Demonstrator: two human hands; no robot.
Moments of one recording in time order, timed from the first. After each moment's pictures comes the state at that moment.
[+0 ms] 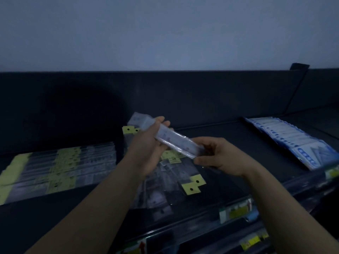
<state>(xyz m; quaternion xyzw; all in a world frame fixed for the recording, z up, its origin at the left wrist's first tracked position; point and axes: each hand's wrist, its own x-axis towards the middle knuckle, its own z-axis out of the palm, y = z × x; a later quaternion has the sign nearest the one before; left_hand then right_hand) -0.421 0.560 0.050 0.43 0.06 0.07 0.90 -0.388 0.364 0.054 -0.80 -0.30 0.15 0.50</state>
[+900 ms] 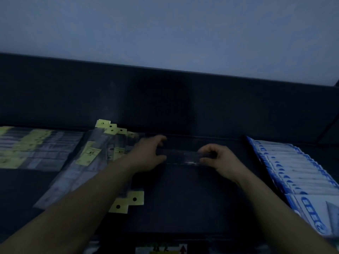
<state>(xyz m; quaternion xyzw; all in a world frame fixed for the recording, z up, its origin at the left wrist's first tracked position) -0.327 0.478 0.009 0.95 0.11 0.05 0.28 -0.214 0.260 0.005 -0.83 -0.29 0.16 0.45</state>
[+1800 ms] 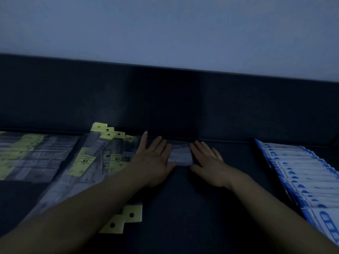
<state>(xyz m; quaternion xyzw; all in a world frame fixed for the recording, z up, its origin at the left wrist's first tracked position) -0.301 0.472 -0.016 0.99 0.06 -0.01 -0.13 -0.190 0.295 -0.017 -0.90 -0.41 0.13 0.05</state>
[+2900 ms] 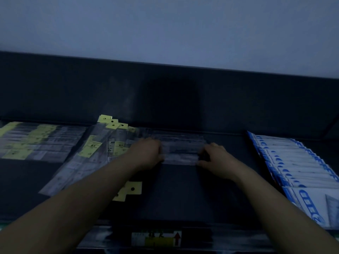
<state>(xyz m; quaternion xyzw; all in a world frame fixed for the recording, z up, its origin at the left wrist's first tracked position) -0.330 0.460 0.009 0.99 0.14 -0.01 0.09 -0.223 0.255 0.006 -0.92 -0.35 0.12 0.15</state>
